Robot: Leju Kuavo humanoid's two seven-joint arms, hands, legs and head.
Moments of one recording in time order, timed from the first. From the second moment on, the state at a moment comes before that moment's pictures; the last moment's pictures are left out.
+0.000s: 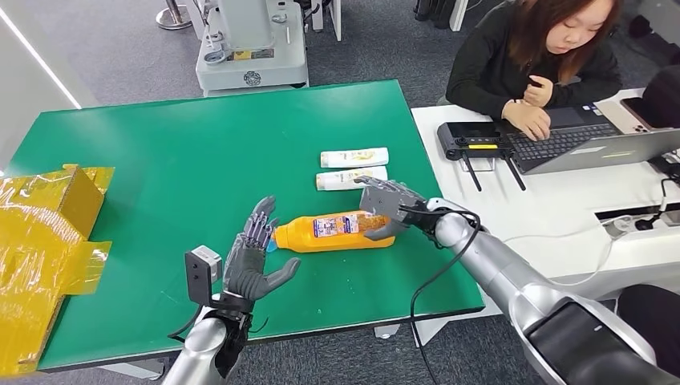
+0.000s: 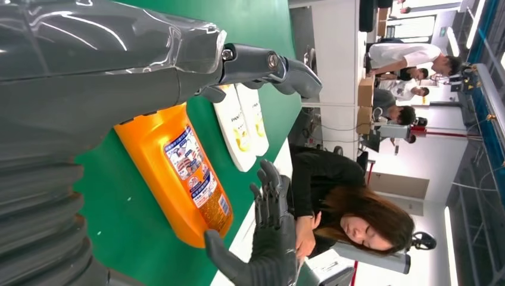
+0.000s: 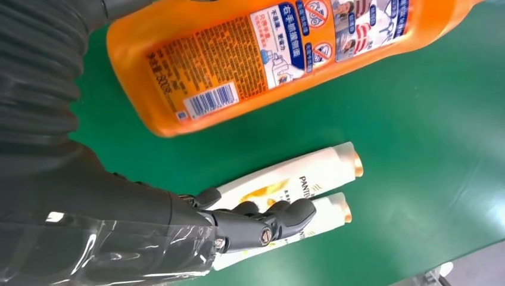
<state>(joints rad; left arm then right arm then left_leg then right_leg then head) -0.32 -0.21 -0.57 -1.02 0.15 -0.10 -0.61 -0.76 -0.26 0.64 -0.57 0.21 0.25 -0.19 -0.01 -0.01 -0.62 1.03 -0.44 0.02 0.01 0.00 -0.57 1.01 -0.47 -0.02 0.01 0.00</state>
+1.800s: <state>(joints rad) -0.37 -0.21 -0.57 -0.98 0.27 -0.23 -0.64 -0.98 -0.17 1.17 -0.39 0.42 0.39 -0.05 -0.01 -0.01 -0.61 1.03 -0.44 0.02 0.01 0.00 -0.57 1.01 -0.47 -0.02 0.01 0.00</state>
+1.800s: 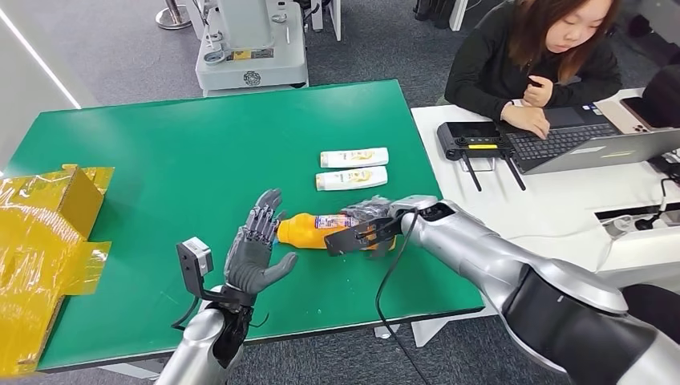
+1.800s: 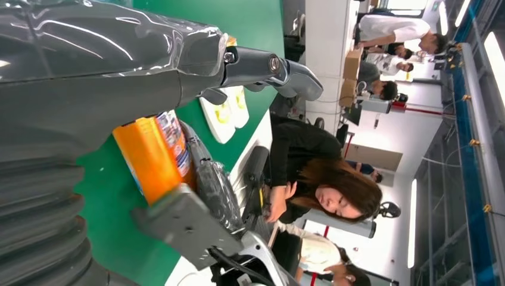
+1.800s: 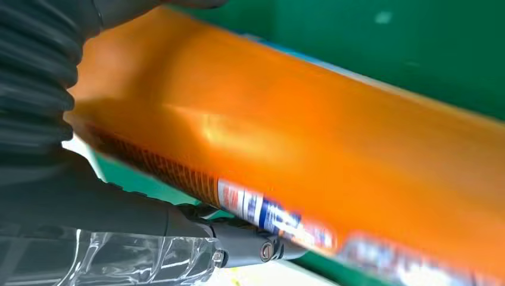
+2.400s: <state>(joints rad) -0.32 -0.21 -0.51 -0.97 0.25 -0.24 -0.65 -1.00 -0.19 1.37 -0.36 0.58 0.30 -0.07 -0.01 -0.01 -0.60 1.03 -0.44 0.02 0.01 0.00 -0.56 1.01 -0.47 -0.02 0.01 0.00</state>
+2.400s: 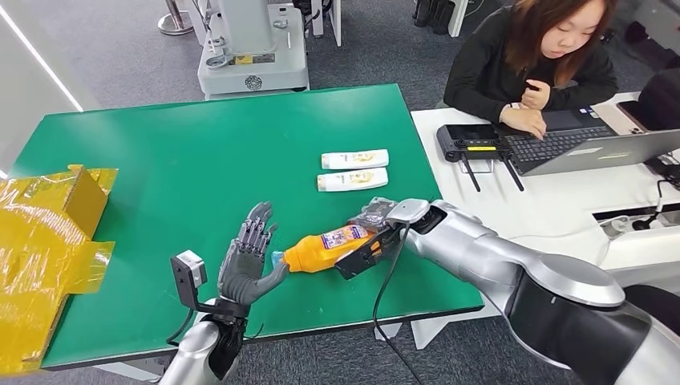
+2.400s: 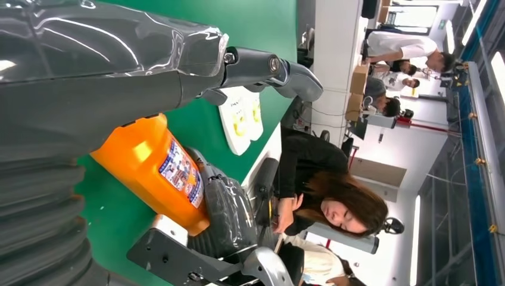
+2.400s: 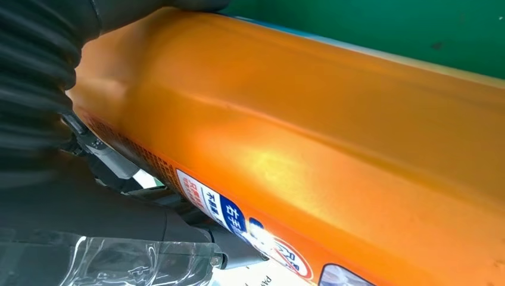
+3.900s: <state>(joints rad) -0.23 -0.20 -0.44 -1.03 0.23 -0.19 -0.61 -0.33 -0.31 0.65 -0.87 0.25 -0.09 -0.26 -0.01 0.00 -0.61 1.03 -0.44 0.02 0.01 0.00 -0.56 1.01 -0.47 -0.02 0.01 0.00</state>
